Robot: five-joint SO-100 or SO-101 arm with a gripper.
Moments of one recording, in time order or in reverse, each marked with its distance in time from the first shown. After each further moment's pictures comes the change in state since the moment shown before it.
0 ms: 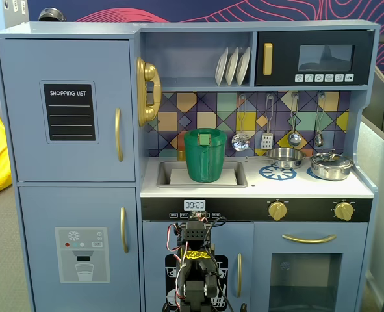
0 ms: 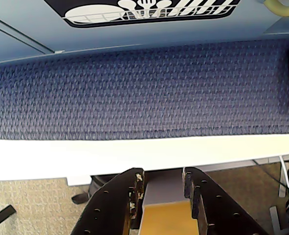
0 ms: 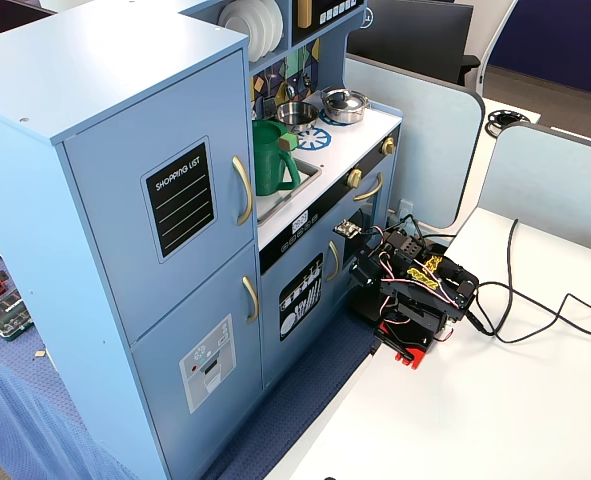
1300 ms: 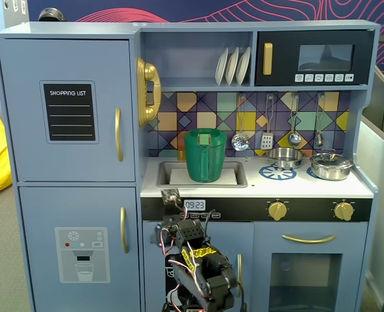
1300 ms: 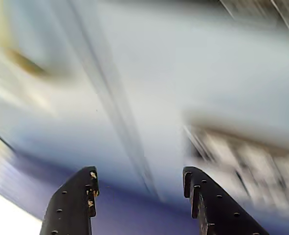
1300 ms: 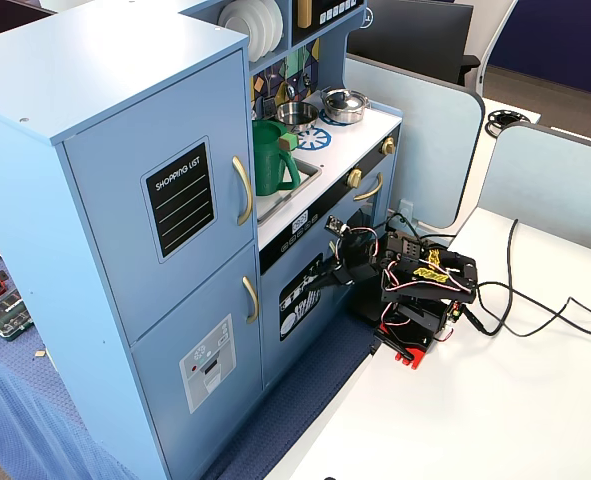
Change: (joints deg) arm -27.2 -1.0 -3.7 -31.9 2.5
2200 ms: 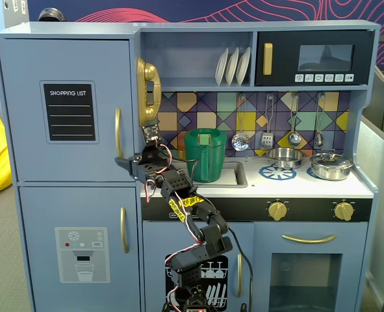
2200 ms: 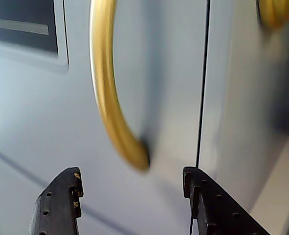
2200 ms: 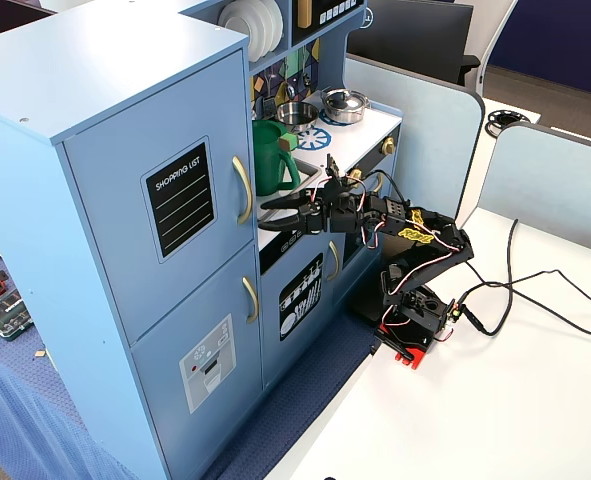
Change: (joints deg) arm -7.3 -41.5 -49.1 -28.2 -6.5
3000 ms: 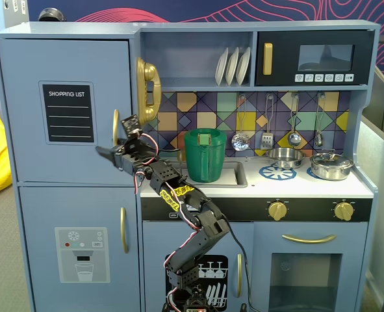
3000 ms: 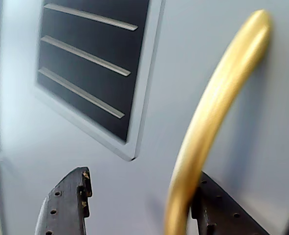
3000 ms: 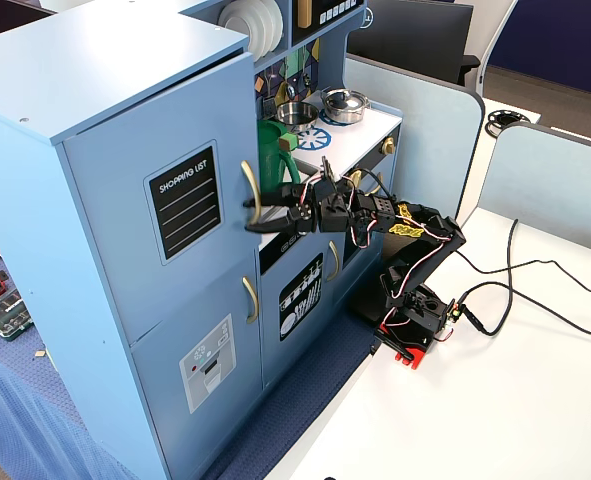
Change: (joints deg) arm -12.2 -10.6 -11.5 -3.7 -10.9
